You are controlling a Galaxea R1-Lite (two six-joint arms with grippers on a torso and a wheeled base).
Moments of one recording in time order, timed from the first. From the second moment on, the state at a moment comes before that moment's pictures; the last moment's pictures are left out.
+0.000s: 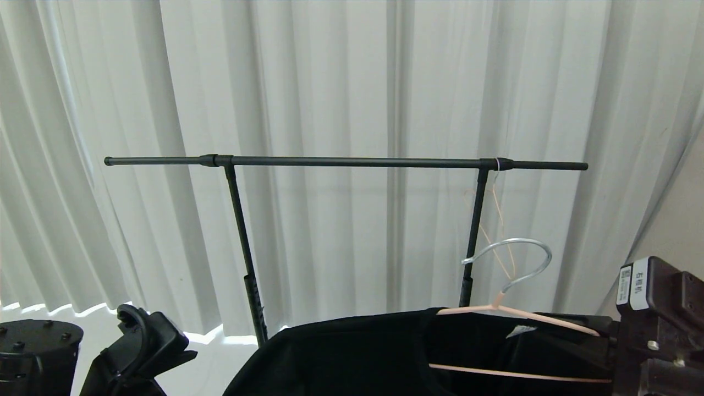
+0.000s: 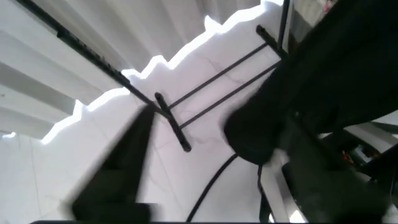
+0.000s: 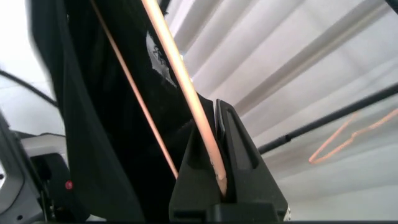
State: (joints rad) left arm -0.32 1.20 -0.19 -0.33 -0.16 0.31; right arm 0.77 1.15 -0.52 -0.24 0.09 -0.35
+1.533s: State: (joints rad) left arm -0.55 1.41 -0.61 -0.38 0.31 0.03; right arm 0.50 1.25 -0.61 -0.09 -0.29 -0.20
